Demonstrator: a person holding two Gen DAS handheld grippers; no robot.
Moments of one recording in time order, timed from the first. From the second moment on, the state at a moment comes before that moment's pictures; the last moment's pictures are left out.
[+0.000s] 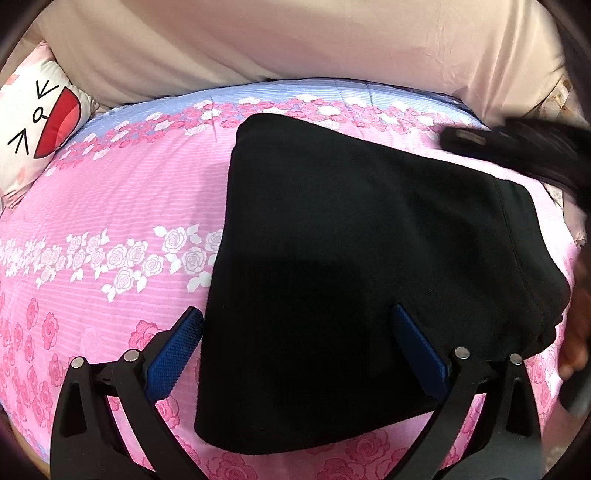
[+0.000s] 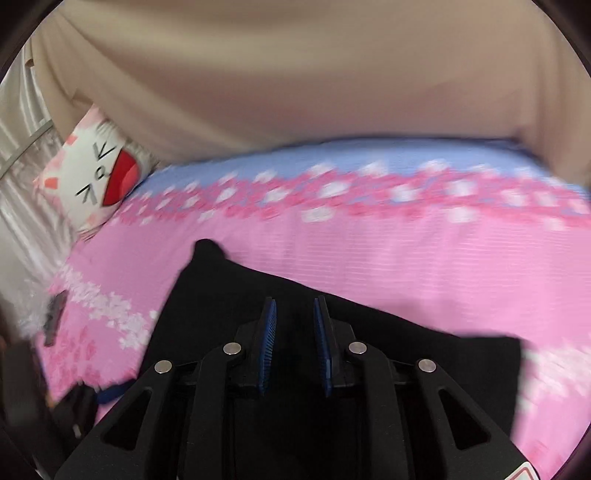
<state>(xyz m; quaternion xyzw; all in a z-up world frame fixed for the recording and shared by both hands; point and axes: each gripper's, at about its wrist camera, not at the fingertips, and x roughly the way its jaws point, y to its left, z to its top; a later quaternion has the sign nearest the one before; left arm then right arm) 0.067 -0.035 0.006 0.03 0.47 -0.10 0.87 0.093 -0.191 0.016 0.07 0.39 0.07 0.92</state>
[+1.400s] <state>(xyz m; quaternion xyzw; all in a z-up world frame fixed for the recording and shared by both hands) 0.024 -0.052 0.018 0.10 0.46 -0.02 0.88 -0.066 -0.263 -0.045 0.12 0.41 -0.03 0.90</state>
